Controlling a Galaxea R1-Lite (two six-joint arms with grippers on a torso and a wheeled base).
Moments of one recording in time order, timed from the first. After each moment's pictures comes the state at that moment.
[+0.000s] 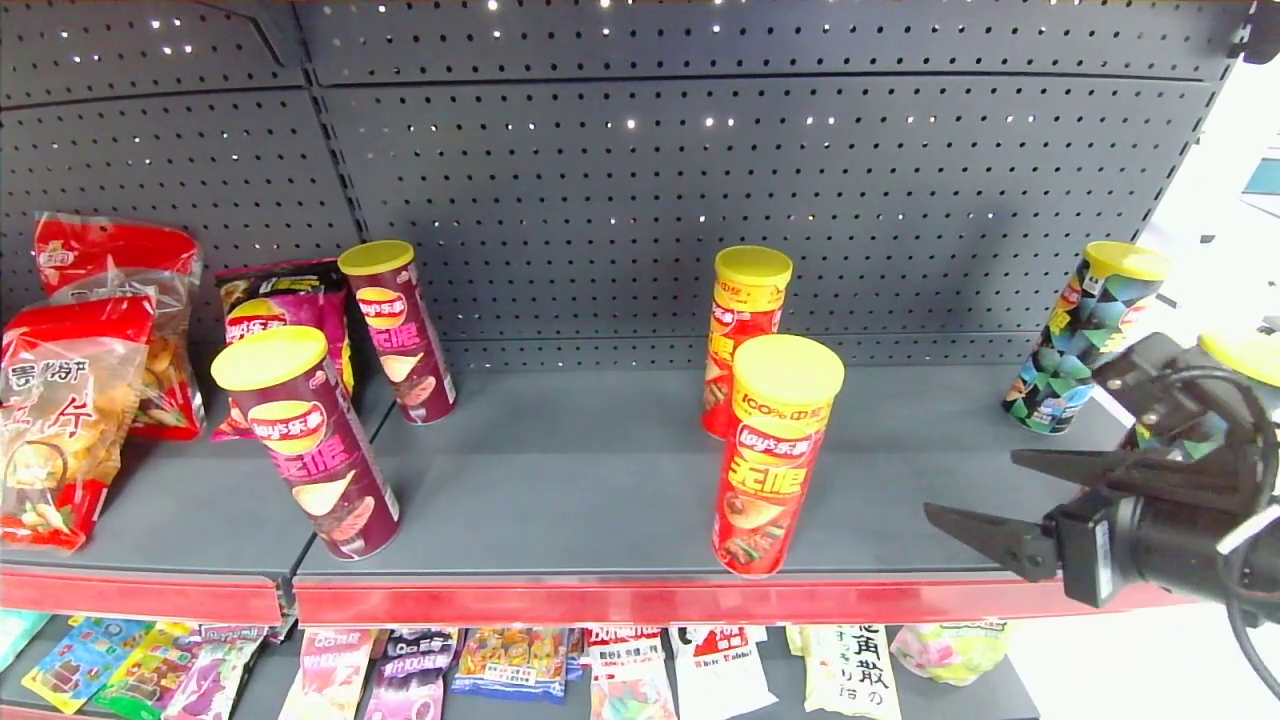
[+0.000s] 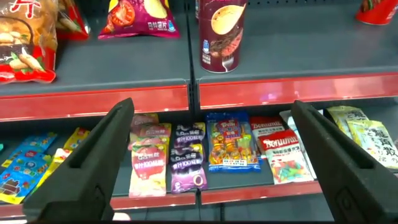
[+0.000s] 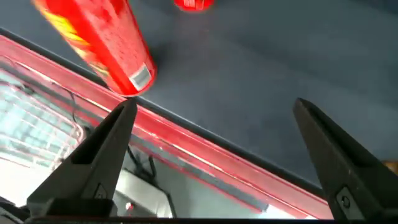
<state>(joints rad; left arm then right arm) -0.17 0.09 -0.02 0.00 0.10 0.01 0.39 1.27 -0.57 -0.21 0.05 -0.08</state>
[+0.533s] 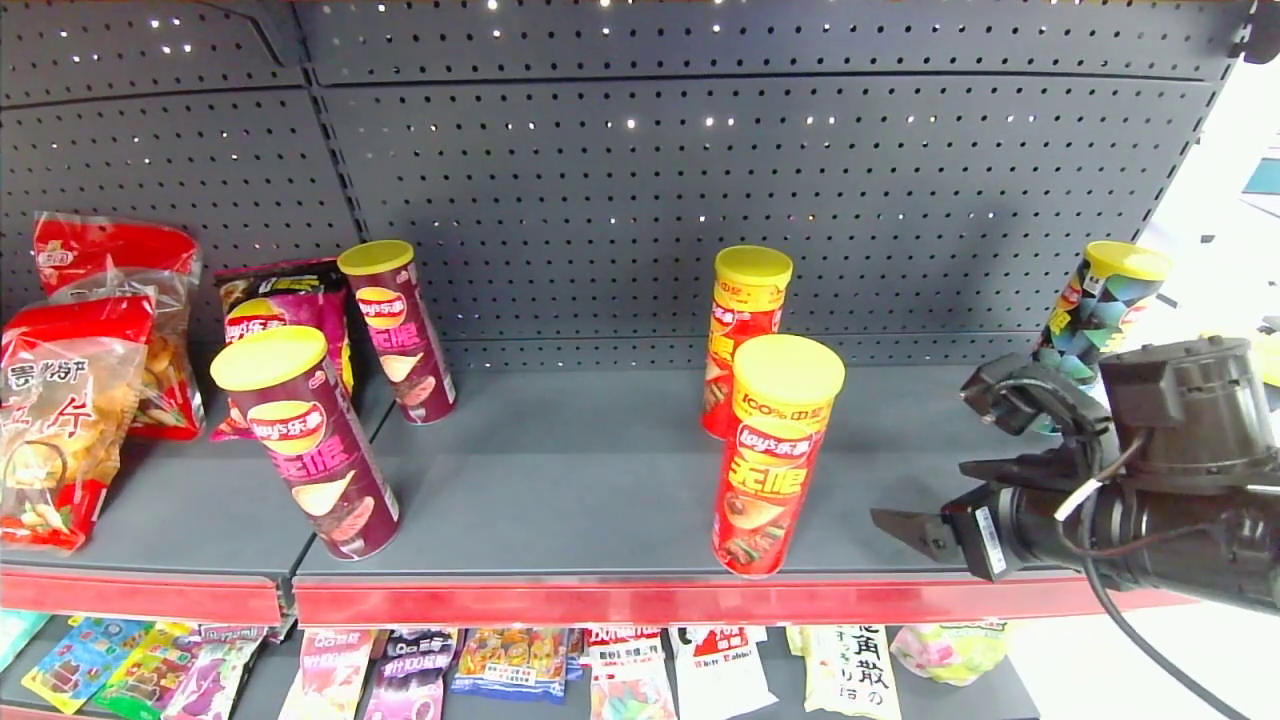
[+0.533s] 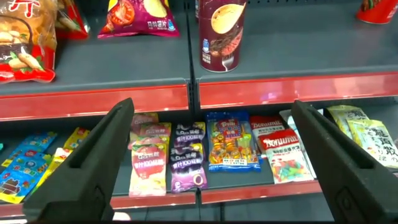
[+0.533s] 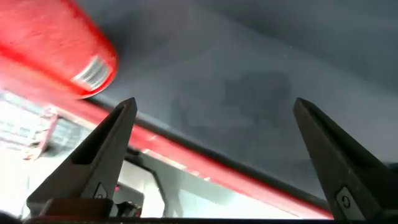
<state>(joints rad) -0.17 0.09 -0.02 0.00 0.10 0.01 0.41 1.49 -0.64 -0.22 -0.08 -0.09</state>
